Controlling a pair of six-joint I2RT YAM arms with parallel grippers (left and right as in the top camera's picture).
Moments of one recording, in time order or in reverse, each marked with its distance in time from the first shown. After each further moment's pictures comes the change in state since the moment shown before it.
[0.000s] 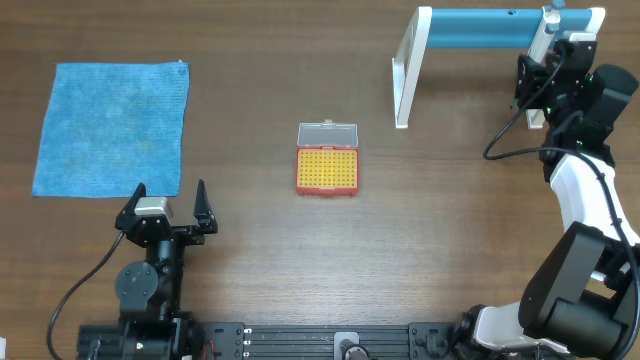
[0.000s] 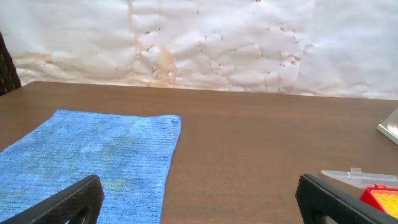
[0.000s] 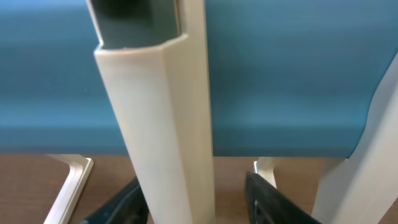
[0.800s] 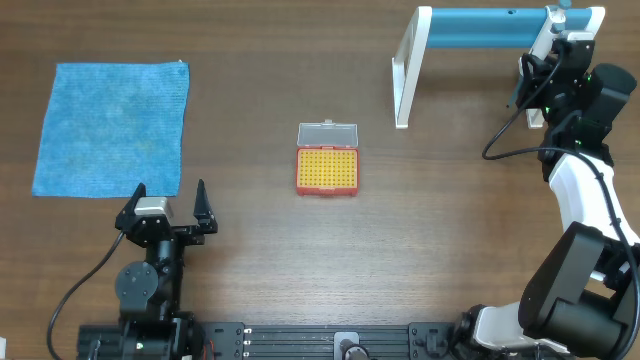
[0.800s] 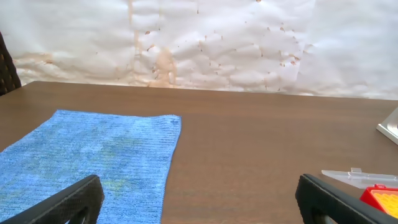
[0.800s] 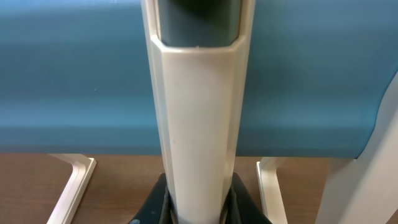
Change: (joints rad) left arm 0.000 0.000 0.000 0.000 0.000 0.000; right arm 0.006 -0.001 0.000 0.000 0.000 0.000
